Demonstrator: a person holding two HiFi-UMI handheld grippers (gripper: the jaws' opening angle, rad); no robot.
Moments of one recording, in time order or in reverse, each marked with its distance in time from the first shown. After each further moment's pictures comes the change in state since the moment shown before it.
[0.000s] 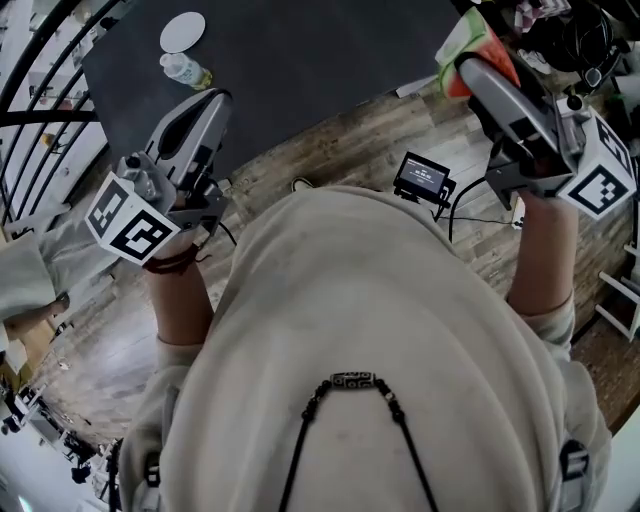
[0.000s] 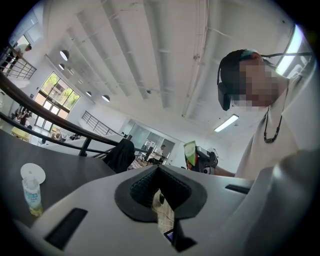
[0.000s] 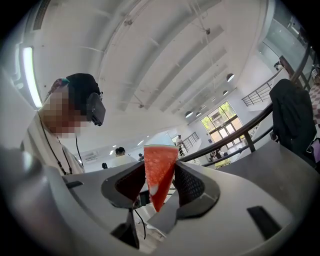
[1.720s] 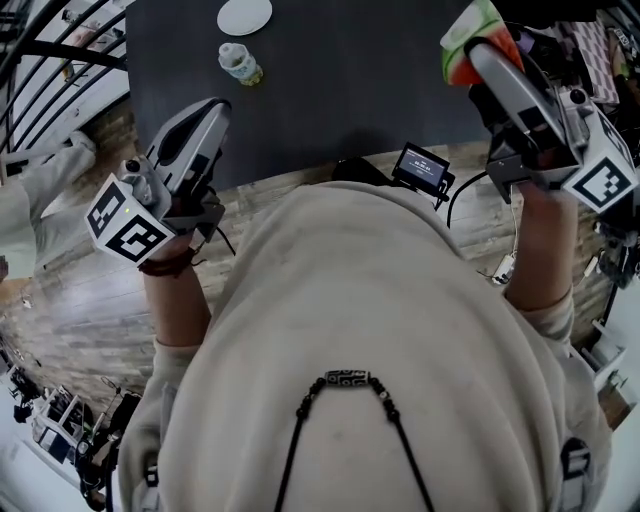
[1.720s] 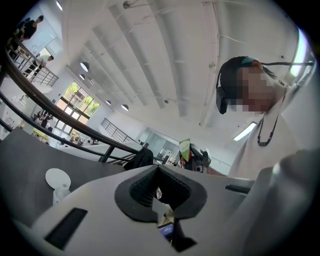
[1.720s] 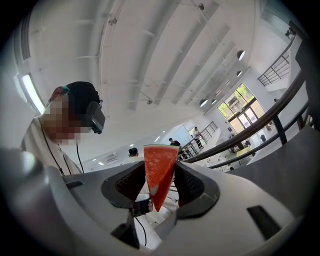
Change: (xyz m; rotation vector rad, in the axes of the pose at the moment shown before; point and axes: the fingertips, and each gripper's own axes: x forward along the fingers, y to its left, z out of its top) left arm -0.028 -0.100 -0.086 -0.034 -0.075 0.156; right arm -0.069 0.016 -0.032 0.057 0.020 0.219
